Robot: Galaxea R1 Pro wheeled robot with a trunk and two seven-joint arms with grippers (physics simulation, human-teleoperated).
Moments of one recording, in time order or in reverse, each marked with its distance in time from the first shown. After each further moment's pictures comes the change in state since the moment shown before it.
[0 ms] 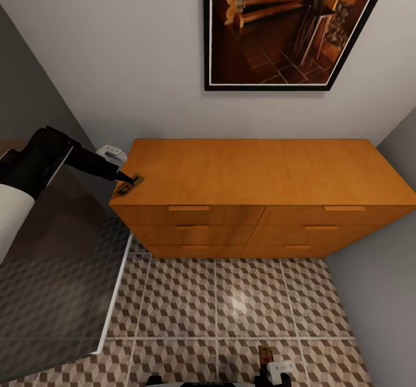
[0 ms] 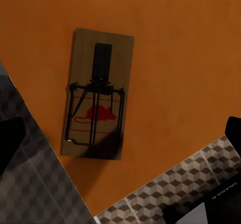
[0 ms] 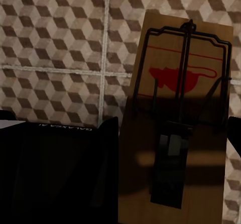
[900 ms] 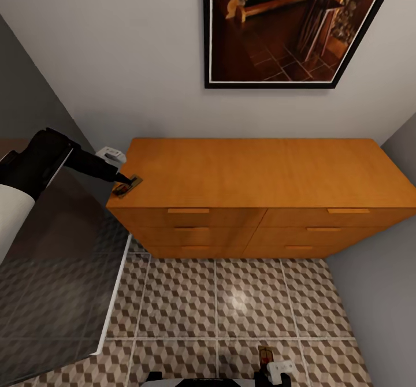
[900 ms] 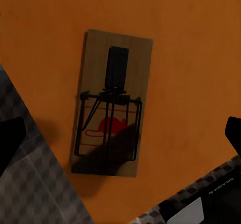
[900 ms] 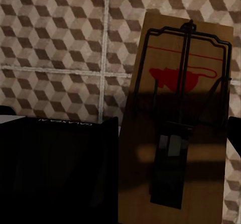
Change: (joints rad) left arm 0.000 0.000 -0.001 0.022 0.000 -0.001 0.002; right arm 0.000 0.000 0.001 0.000 0.000 0.000 0.000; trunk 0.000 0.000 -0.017
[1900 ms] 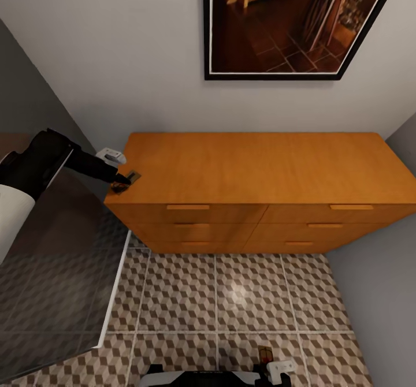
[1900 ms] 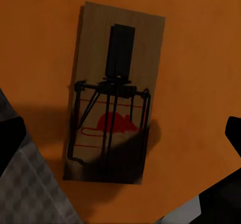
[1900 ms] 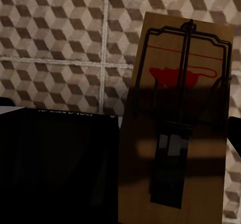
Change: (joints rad) left arm 0.001 -0.001 -0.001 0.010 -0.002 0.000 0.000; right arm 0.000 0.001 0.000 0.000 0.000 0.000 0.000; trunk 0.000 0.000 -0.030
